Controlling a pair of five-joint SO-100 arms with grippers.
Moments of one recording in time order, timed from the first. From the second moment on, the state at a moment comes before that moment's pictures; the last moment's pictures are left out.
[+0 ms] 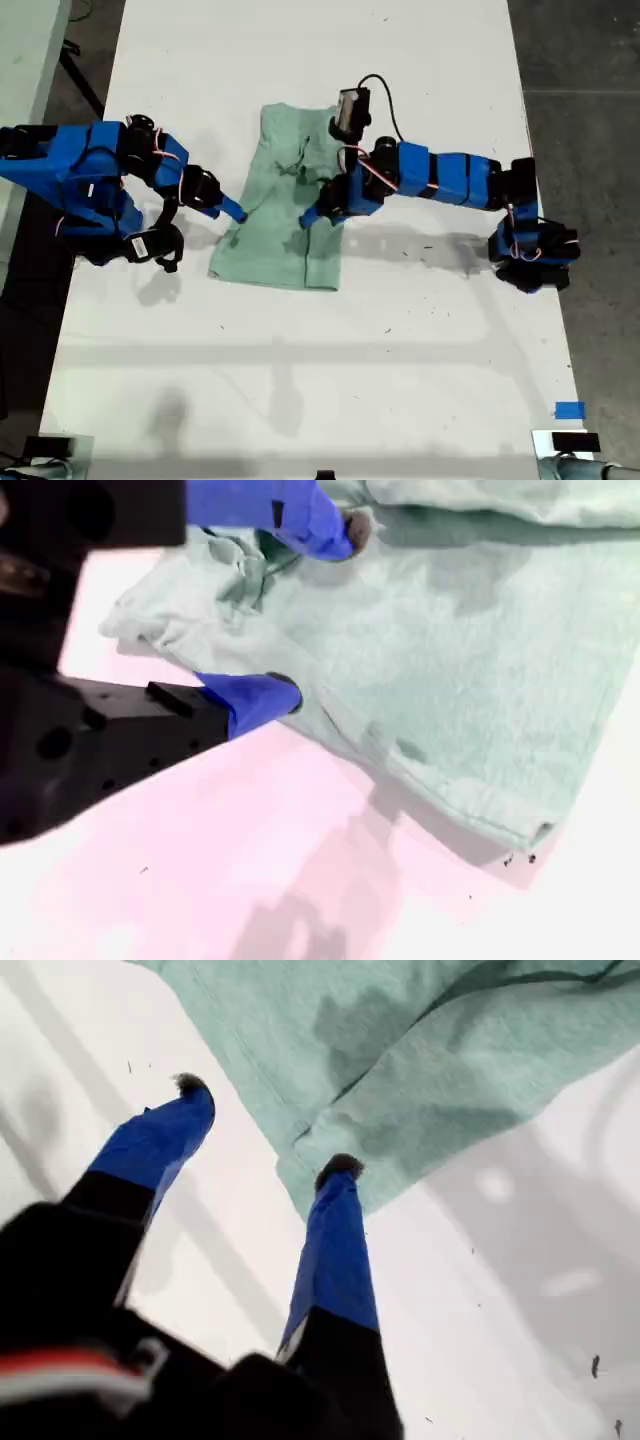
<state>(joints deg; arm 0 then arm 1) -6.5 121.9 116.6 79.3 15.1 2.9 67.0 47.9 82.6 -16.0</state>
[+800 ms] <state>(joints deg) -2.3 108.2 131.0 64.0 4.1 3.4 67.2 47.9 86.4 -16.6</state>
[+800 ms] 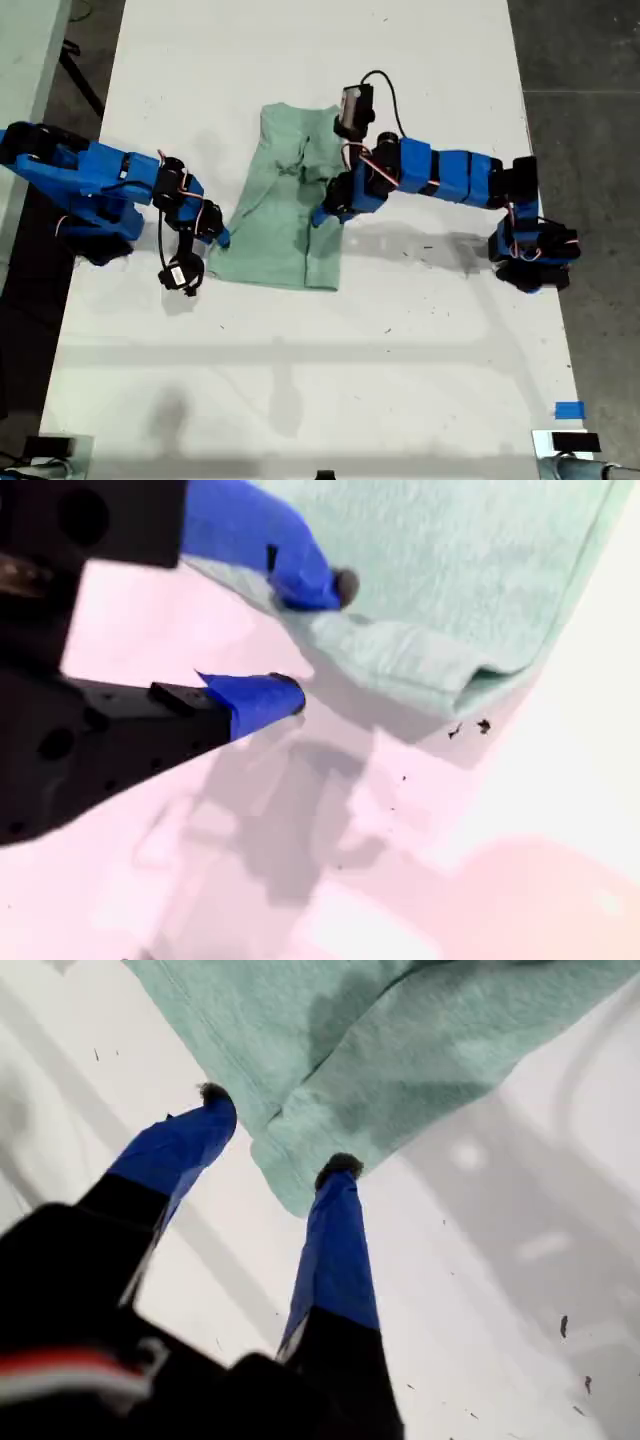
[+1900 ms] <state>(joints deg) -1.7 47.5 54.7 84.1 8.7 3.4 74.3 53.3 89.9 -16.8</state>
